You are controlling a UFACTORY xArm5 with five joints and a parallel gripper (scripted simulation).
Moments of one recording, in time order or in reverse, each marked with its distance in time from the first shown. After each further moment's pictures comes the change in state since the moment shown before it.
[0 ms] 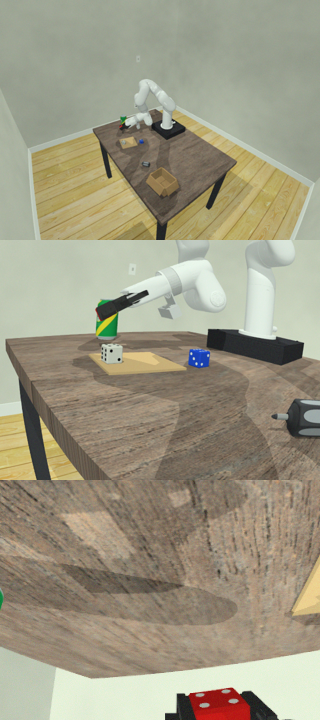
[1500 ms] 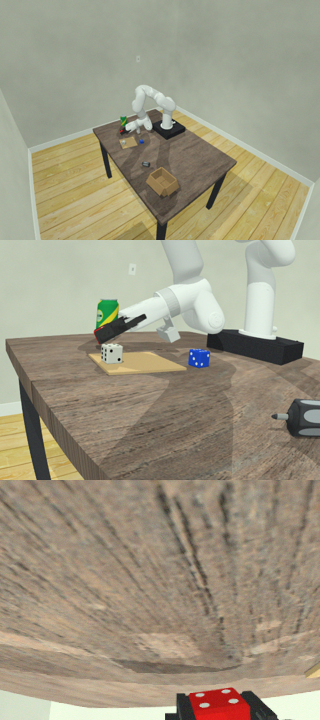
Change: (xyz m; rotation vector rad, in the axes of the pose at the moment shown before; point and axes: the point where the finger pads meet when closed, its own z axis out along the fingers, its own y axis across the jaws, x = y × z) arm 0.047 0.000 0.026 -0.002 -0.001 0.000
